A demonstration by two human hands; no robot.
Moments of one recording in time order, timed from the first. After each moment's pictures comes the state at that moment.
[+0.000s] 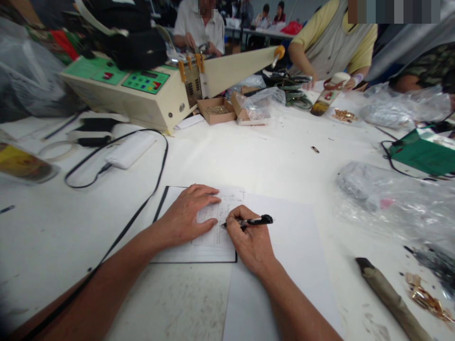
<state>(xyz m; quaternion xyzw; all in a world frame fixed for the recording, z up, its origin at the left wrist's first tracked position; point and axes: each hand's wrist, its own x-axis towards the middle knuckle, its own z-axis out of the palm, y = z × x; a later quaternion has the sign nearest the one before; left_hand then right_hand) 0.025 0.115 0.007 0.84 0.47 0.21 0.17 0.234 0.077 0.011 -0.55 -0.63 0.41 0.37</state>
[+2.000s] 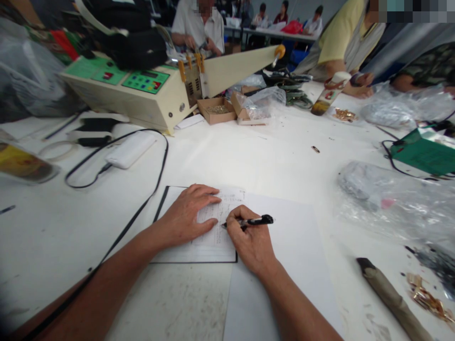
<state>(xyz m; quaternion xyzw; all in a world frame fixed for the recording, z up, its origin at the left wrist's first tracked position) 0.025 0.115 0.009 0.84 0.47 0.21 0.18 0.233 0.077 0.011 -0.55 -0.63 0.41 0.37</state>
